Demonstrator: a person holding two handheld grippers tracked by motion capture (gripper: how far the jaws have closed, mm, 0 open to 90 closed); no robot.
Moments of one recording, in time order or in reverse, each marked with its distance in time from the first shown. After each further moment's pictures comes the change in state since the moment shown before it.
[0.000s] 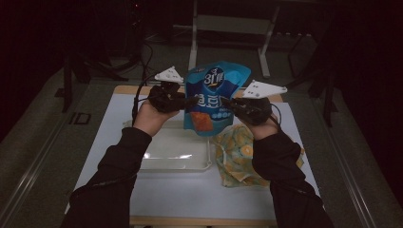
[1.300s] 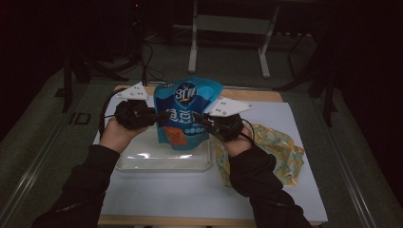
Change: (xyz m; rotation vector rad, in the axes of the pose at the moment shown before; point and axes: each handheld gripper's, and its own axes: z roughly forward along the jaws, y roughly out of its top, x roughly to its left) left arm 0.006 -0.058 -0.054 0.008 -0.008 -0.003; right arm 0.068 0.004 0.033 0.000 0.063 -0.031
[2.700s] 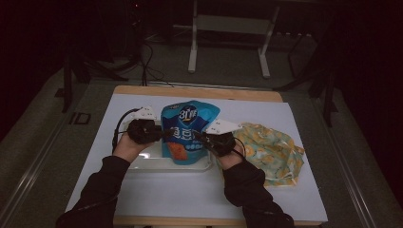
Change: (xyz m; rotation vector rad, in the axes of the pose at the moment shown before) left arm 0.021 -0.072 0.058 0.043 -0.057 -0.019; right arm 0.009 -0.081 0.042 0.073 -0.009 0.101
